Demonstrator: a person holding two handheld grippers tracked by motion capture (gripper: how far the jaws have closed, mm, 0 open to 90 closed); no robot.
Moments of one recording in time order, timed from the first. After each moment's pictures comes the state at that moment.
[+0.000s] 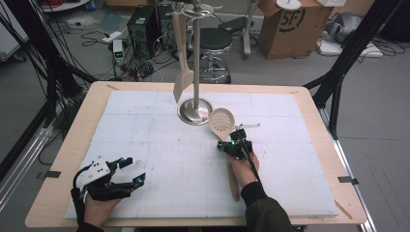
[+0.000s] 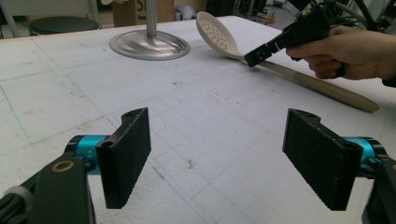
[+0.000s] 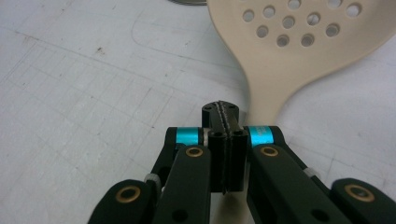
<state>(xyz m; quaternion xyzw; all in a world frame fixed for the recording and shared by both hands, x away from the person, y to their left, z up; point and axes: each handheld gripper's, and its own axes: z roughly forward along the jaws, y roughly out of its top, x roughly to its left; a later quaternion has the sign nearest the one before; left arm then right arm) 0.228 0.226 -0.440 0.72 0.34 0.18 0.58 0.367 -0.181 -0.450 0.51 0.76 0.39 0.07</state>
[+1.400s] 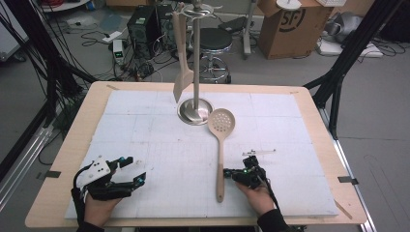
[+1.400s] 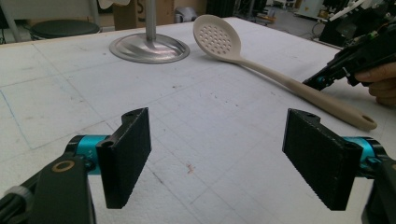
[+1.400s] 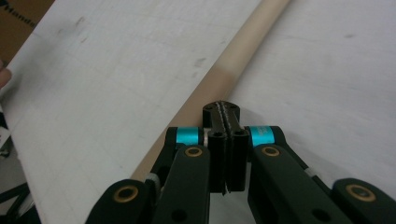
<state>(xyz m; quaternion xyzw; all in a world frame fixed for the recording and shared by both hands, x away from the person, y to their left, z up) 0.228 0.224 -0.437 0.72 0.34 0.18 0.58 0.285 -0.210 -0.459 0.49 0.77 0.42 -0.04</state>
